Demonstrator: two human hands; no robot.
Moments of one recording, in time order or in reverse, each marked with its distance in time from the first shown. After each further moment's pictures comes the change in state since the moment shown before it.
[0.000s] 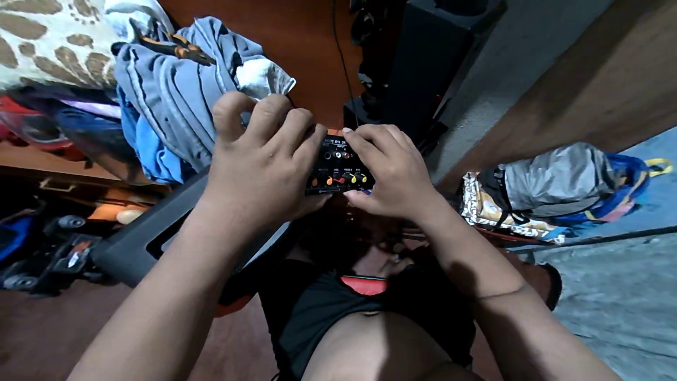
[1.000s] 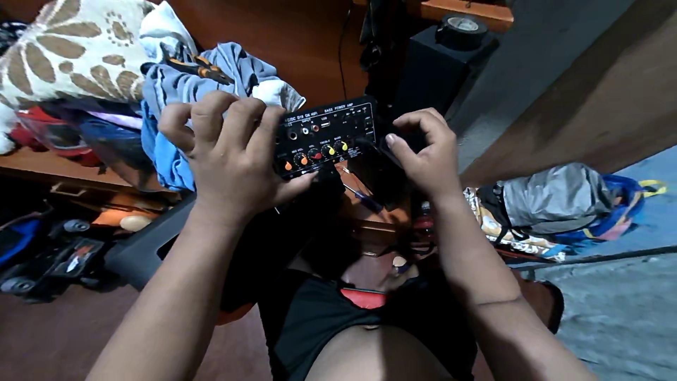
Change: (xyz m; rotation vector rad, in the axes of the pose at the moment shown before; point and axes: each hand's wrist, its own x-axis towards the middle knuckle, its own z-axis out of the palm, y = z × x) left_hand -0.018 -0.033 0.022 0.081 0.321 -0.278; right_hand 0.011 0.048 -0.016 0.372 0.272 0.331
